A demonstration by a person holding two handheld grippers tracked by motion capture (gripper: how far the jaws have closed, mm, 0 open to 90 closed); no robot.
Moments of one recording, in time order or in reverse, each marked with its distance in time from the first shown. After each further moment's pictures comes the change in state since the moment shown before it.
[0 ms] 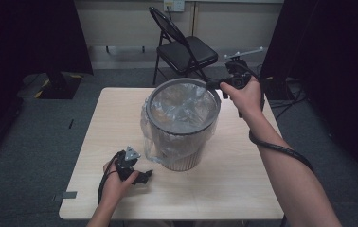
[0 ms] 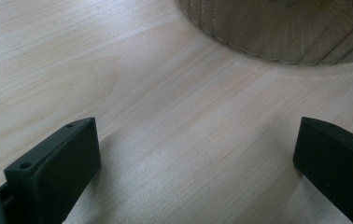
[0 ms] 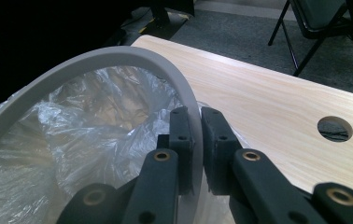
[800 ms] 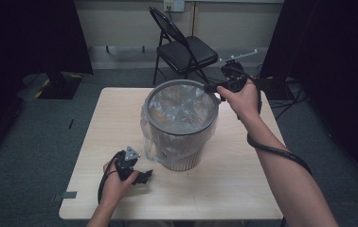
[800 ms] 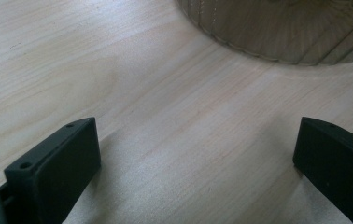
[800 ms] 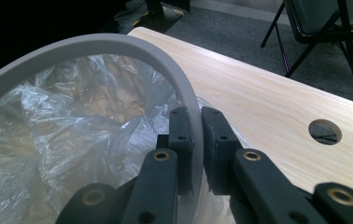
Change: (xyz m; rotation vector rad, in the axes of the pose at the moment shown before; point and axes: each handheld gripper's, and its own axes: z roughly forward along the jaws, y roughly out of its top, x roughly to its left) left arm 0.000 0.000 0.000 -0.003 0.000 -0.004; right arm 0.007 -0.005 0.006 0.012 -0.036 -0.074
